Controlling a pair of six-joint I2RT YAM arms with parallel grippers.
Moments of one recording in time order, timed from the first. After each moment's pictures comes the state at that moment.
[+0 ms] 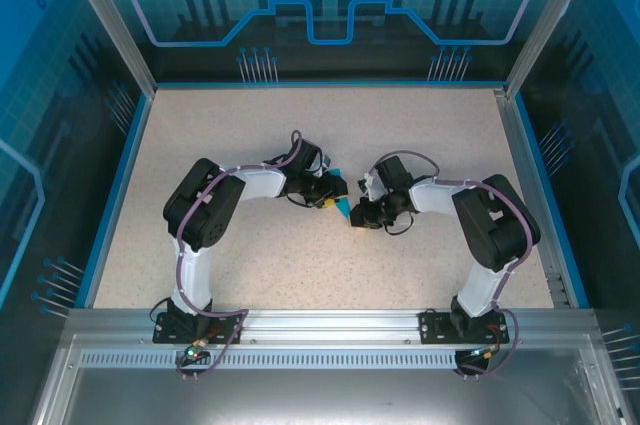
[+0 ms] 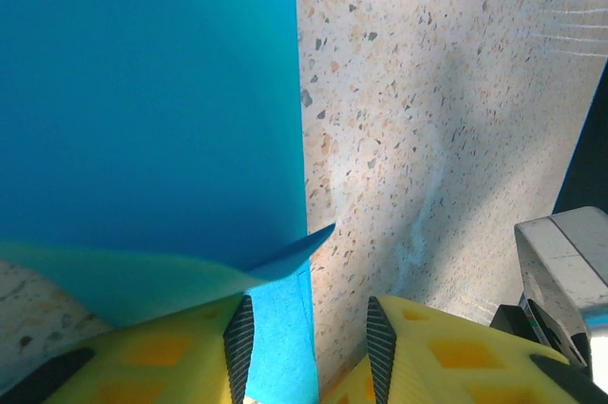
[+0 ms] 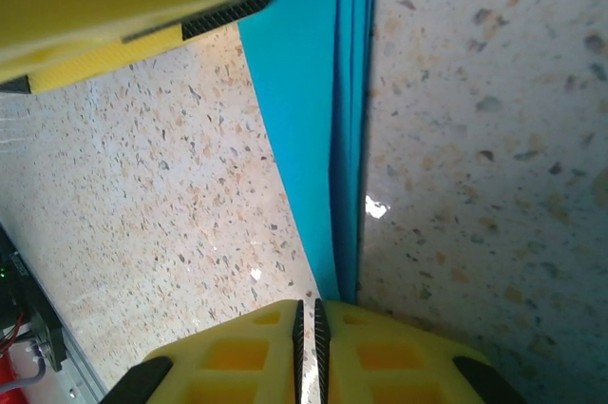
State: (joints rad) left arm -0.51 2.03 1.17 -0.09 0.57 -0.90; right arm 0.44 1.77 0.85 -0.29 -0.62 0.42
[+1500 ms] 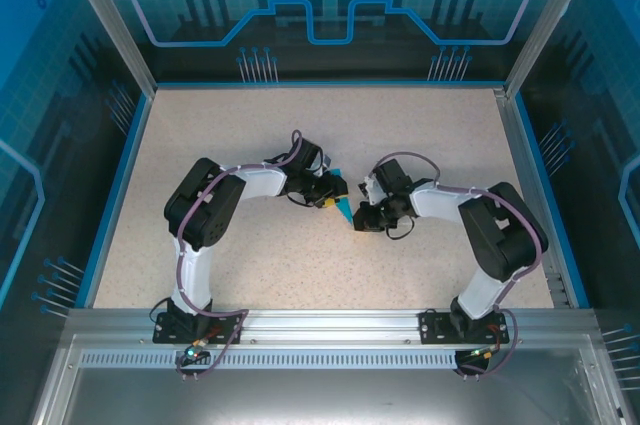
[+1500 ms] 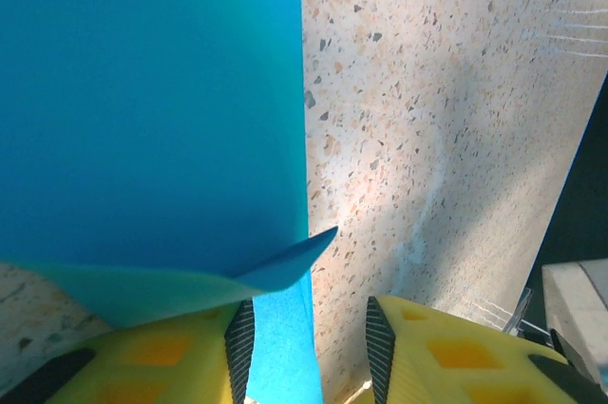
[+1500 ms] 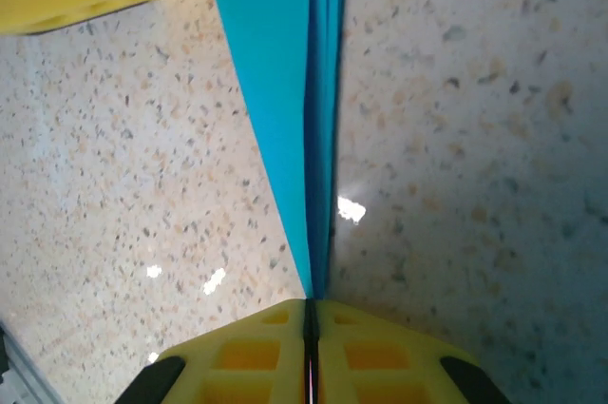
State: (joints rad) left arm -0.51 2.04 1.19 -0.11 0.58 -0.90; right arm 0.48 1.69 0.83 -0.34 -0.50 0.41
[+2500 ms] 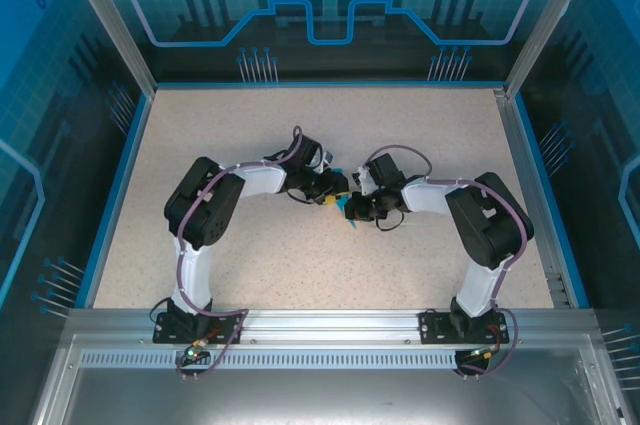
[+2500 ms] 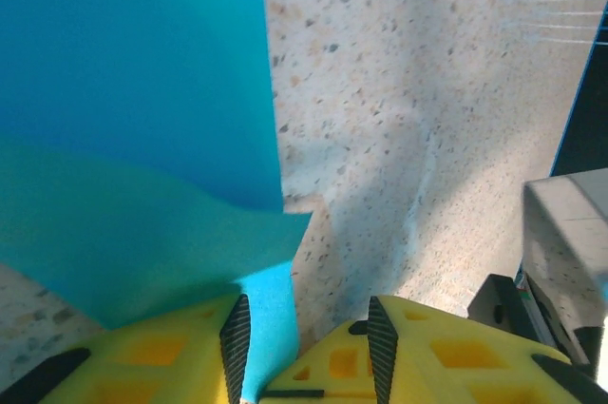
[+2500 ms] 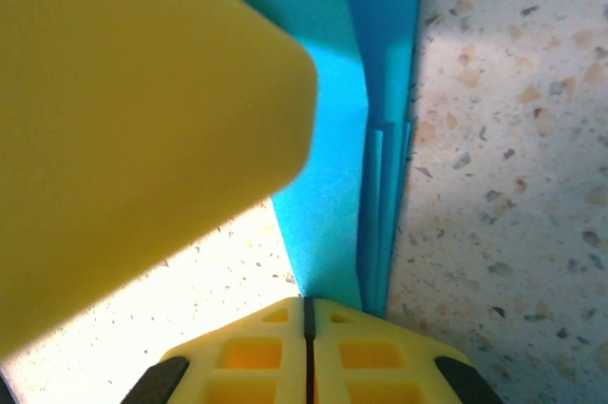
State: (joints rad) left arm -0.49 2.04 1.22 -0.12 0.61 -0.84; right arm 0.49 1.81 0.89 -0.18 -0.48 0.47
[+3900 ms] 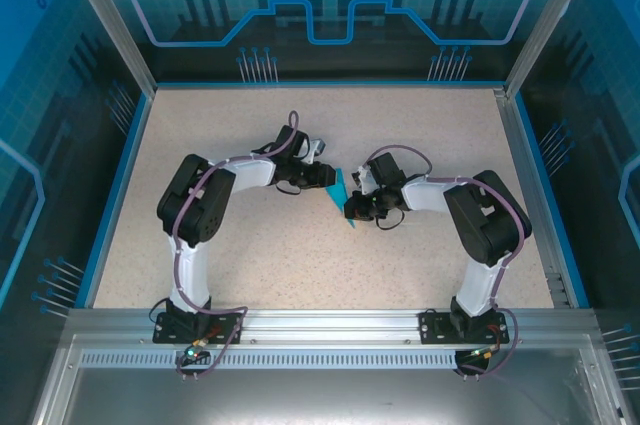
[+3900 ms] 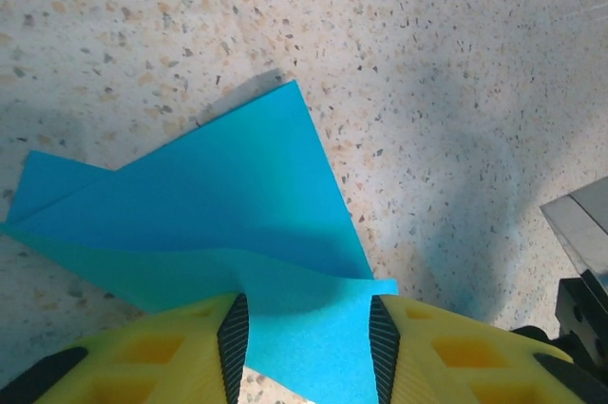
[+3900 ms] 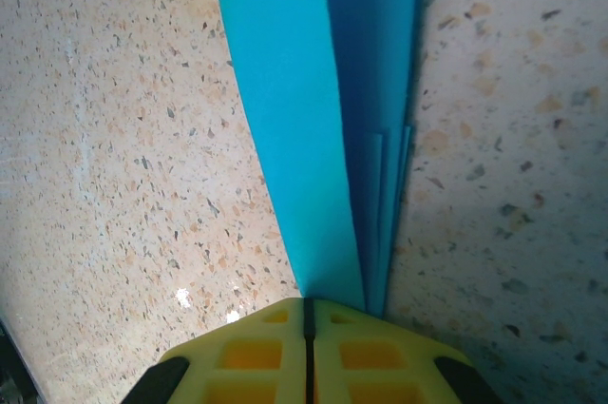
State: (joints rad) left arm -0.41 2.04 1.23 -0.13 0.53 -0.48; right arm 0.47 1.83 0.90 -0.17 -0.53 0.47
